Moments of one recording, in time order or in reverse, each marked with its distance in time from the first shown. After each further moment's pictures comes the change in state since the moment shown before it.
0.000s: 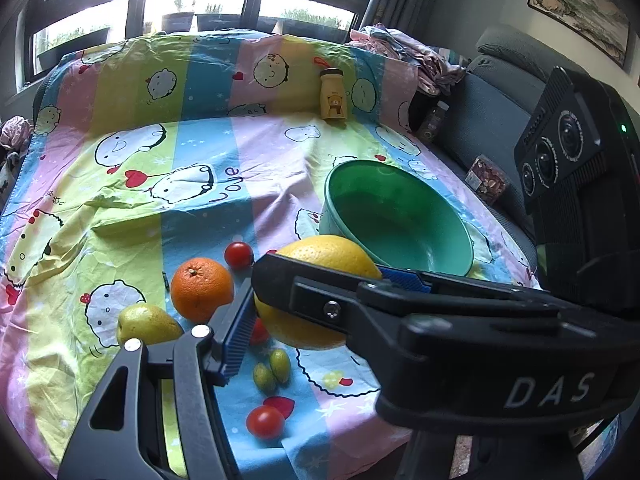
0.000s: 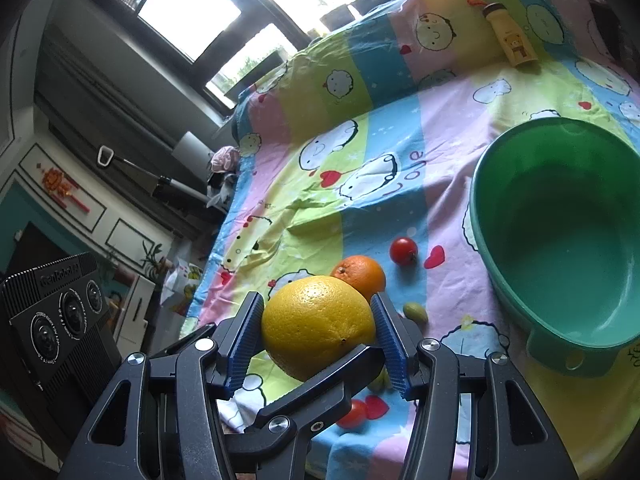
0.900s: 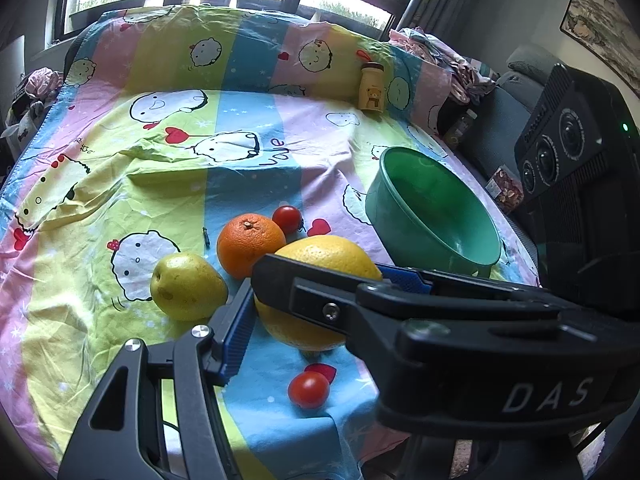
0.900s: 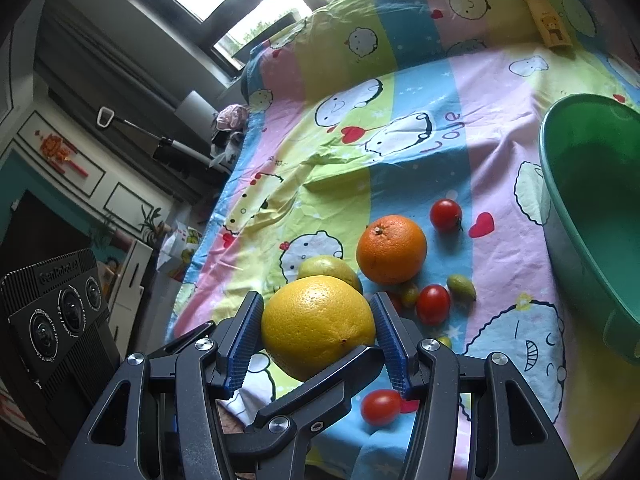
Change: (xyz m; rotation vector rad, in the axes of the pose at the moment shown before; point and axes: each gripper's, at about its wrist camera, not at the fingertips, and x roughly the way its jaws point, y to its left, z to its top) left arm -0.011 0.043 -0.030 -0.124 0.019 0.031; right arm 0.045 0.029 -0.017 -0.057 0.122 -0.002
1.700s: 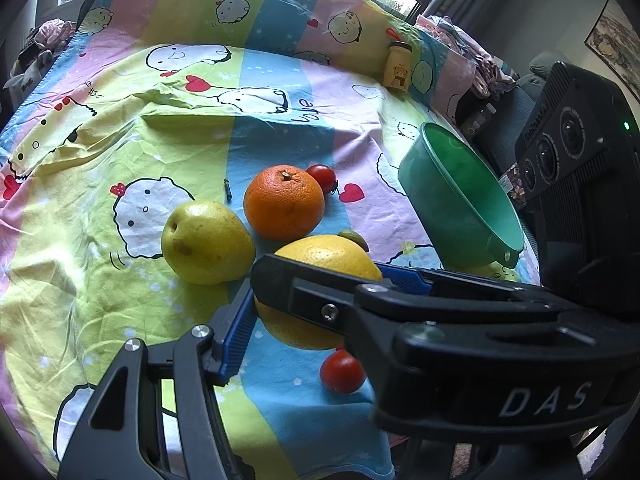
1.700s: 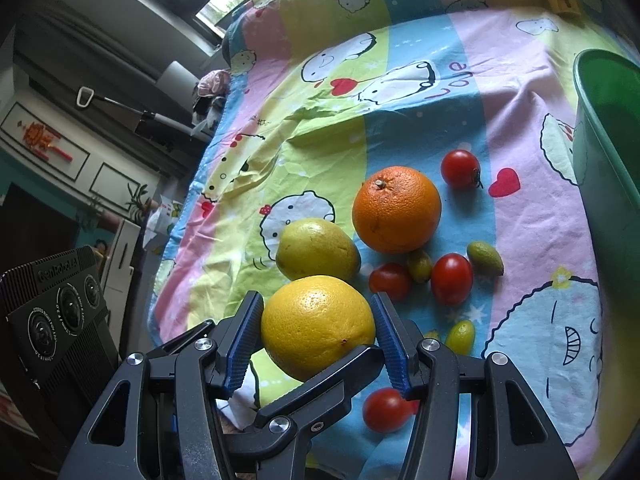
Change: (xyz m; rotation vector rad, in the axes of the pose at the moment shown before) left arm 0.019 0.035 -0.018 -0.097 0.083 -0.013; right arm 0.046 -0.004 -0.008 0.023 0.124 -0.033
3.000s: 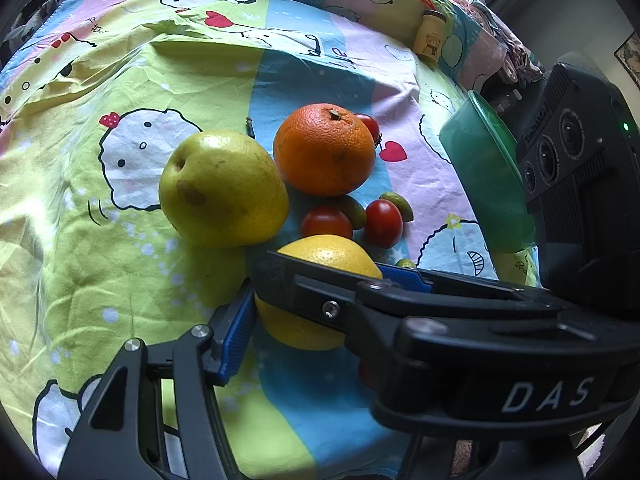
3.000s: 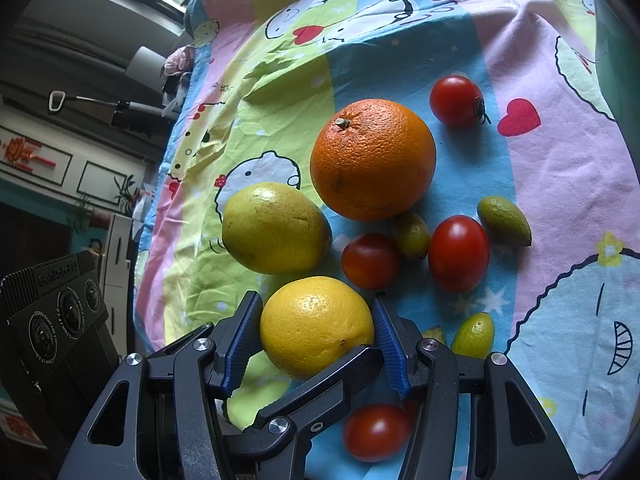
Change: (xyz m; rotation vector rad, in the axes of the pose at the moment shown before) left arm 0.035 0.031 -0.011 -0.091 0.144 -0.003; right arm 0.047 -0.024 0.000 0.097 0.136 -0.003
